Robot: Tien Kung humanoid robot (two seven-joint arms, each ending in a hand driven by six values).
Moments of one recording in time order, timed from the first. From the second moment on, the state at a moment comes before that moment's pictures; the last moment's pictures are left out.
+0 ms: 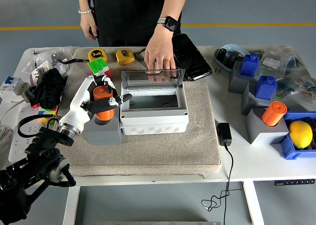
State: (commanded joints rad) left arm -0.31 0.34 -0.84 -1.42 0.89 0.27 -0.31; right arm 0.12 -0.19 0.27 0.35 -0.51 -0.09 -0.05
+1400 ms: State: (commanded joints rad) left arm -0.80 0.11 -0.38 -1.16 1.87 0.28 0.22; right arm 0.12 -0.20 0.25 0.35 -0.49 -0.10 -0.05
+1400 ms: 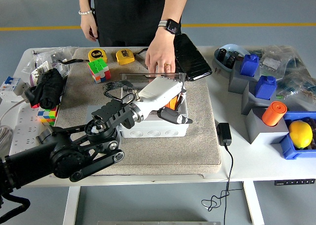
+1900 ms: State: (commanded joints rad) left arm -0.81 0.05 -0.35 -1.08 1.90 0.30 0.39; right arm 0.11 -0.20 0.25 0.36 -0.51 -0.10 -0.05
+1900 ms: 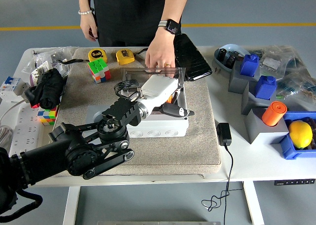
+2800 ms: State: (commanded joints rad) left arm -0.78 0.03 -0.37 -1.08 1.87 0.31 0.42; right arm 0.11 -0.19 0.26 0.36 -0.51 -0.10 -0.05
